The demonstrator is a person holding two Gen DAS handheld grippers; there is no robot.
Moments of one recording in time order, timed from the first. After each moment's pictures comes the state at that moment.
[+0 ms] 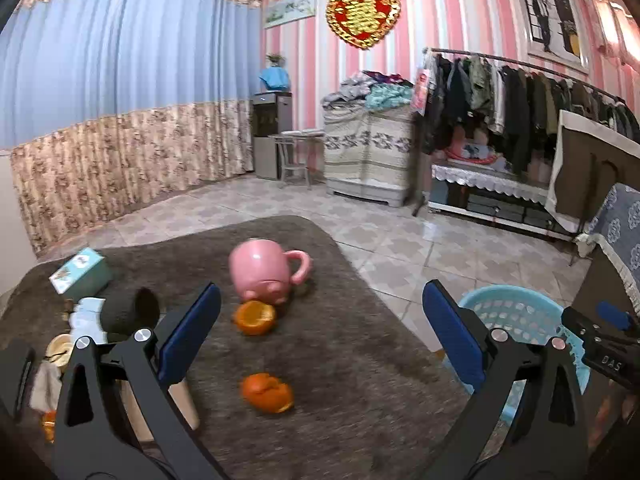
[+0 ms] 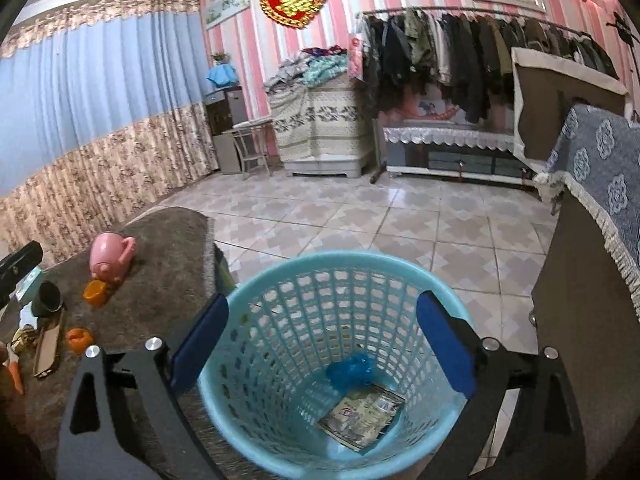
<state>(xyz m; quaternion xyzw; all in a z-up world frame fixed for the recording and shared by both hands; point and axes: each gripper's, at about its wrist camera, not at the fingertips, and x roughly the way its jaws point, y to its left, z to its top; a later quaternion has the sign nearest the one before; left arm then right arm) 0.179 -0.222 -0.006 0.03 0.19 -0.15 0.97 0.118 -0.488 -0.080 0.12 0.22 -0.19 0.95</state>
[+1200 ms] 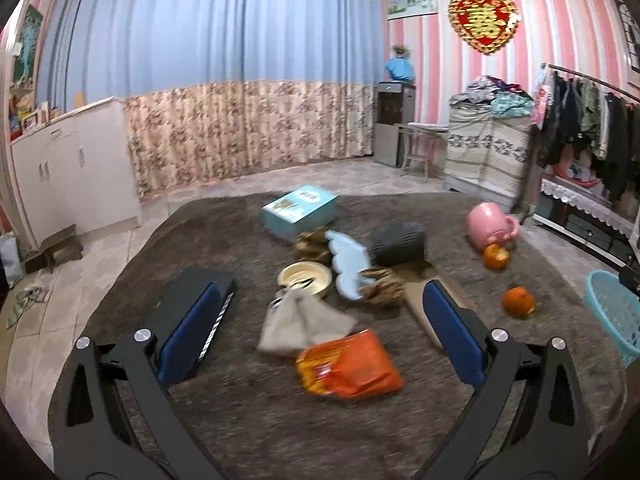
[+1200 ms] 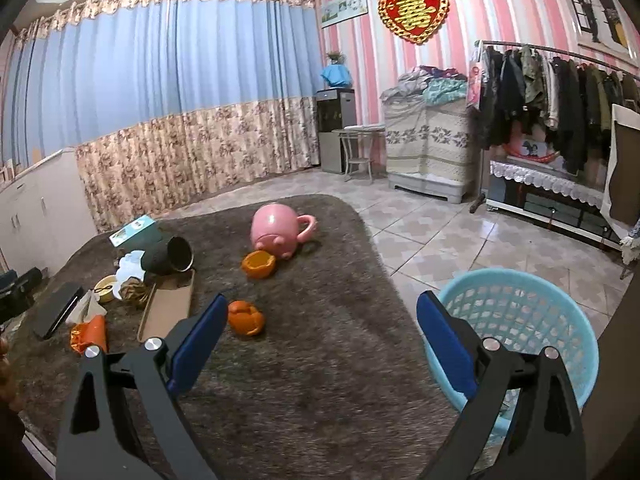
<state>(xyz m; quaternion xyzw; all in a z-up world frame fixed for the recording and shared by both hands) 0.119 0.038 -0.024 -0.01 0.23 0.05 0.97 0.134 -0.310 -0.062 0.05 0.21 -0.02 0.98</state>
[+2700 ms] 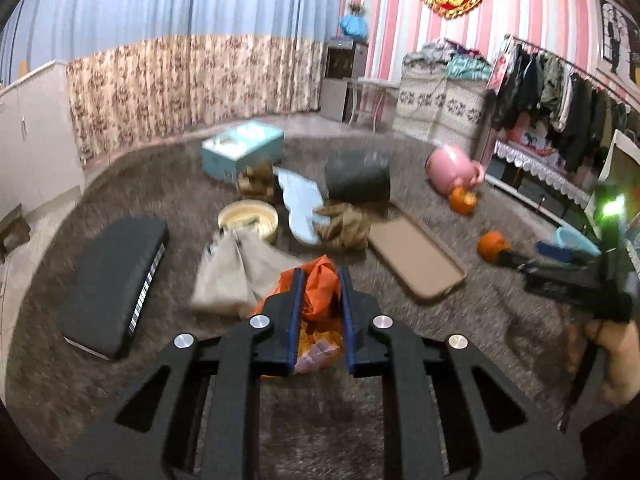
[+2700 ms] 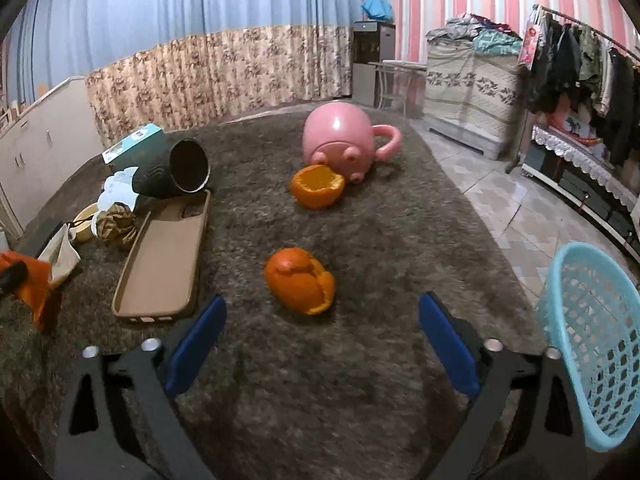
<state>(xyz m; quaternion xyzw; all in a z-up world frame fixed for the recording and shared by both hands) 0.147 0.034 -0.064 -0.03 0.30 -0.07 0.95 0.235 -0.242 -0.132 0.02 0.35 0.03 0.94</state>
